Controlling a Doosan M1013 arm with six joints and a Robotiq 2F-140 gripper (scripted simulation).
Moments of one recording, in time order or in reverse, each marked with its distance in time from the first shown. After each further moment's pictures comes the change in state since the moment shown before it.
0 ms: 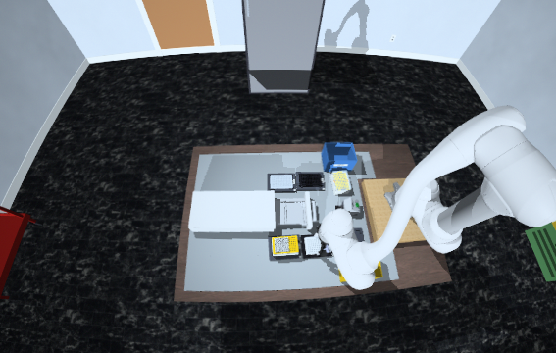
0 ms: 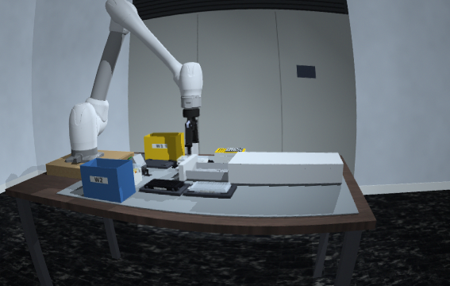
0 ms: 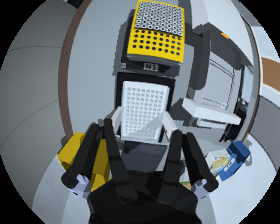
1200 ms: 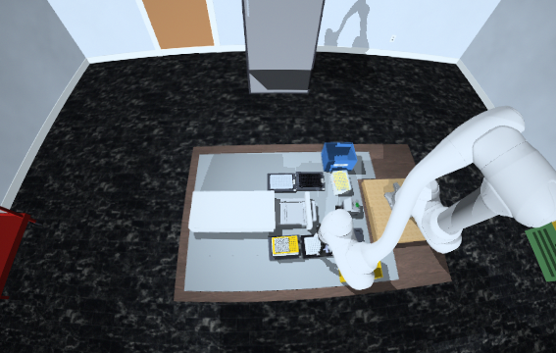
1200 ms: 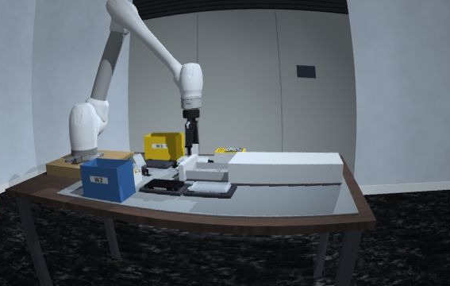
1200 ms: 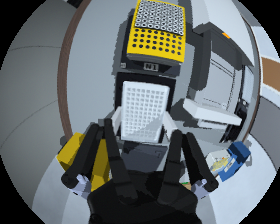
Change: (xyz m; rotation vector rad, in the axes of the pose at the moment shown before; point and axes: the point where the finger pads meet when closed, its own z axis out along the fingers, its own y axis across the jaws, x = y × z) arm 0.000 0.000 0.004 0.000 0.000 0.000
